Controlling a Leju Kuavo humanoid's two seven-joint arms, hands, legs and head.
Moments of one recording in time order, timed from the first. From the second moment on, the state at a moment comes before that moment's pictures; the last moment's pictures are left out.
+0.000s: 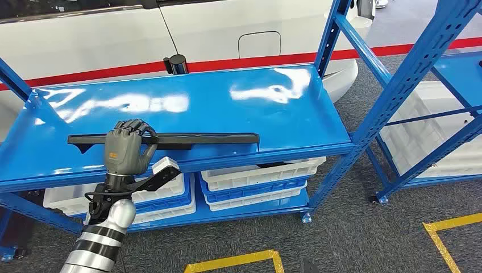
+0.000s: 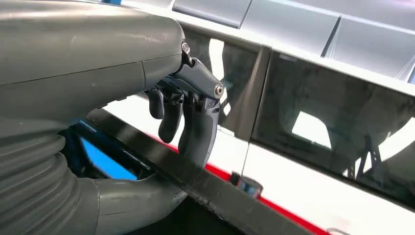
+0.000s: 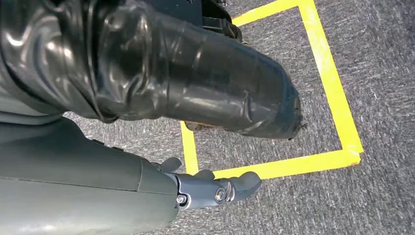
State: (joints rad) left arm -0.33 -0.06 -0.21 -1.25 -1.06 0.52 -0.27; right arm -0.12 0.20 -1.15 -0.24 1.06 -0.11 -0.16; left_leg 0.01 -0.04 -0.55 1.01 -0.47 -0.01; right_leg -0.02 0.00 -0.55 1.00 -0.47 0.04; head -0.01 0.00
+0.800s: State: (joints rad) left arm -0.39 0.06 -0.20 -1.46 -1.13 0.52 -0.22; right arm -0.12 0.20 -1.15 -0.24 1.04 -0.11 -0.16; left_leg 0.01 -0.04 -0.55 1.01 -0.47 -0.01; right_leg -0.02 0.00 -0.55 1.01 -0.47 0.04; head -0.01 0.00
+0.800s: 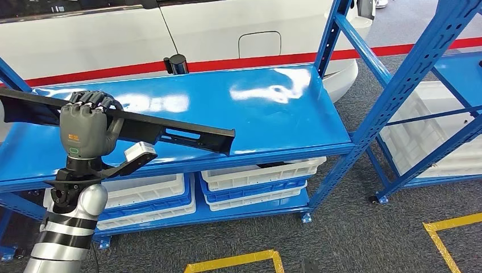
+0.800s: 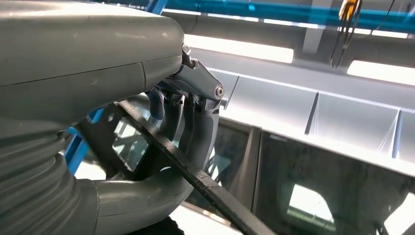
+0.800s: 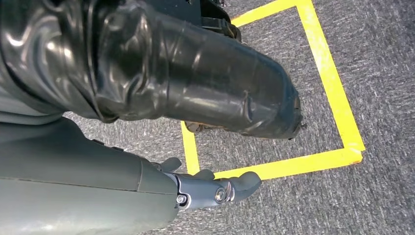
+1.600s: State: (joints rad) left arm -0.43 0.07 -0.20 -1.54 -1.14 0.50 -0.21; right arm -0.12 0.20 -1.15 -0.24 1.03 -0.10 -0.16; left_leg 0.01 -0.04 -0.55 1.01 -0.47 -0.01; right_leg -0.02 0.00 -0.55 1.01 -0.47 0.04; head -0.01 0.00
